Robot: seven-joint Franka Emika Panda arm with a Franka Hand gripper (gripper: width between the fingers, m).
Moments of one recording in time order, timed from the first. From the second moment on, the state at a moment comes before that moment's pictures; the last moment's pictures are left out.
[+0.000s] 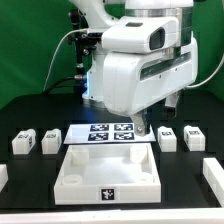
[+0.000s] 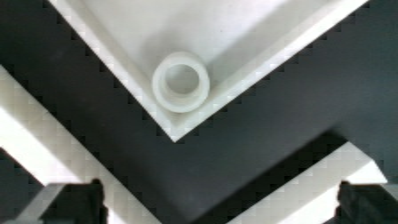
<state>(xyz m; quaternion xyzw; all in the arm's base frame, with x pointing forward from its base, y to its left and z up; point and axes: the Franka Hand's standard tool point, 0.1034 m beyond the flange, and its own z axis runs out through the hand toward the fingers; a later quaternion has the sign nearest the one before) 0.566 0.056 0.114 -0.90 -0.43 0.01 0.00</state>
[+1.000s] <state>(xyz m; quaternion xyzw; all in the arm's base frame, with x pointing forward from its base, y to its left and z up) 0.554 0.052 0.109 -0.89 -0.46 0.00 0.00</state>
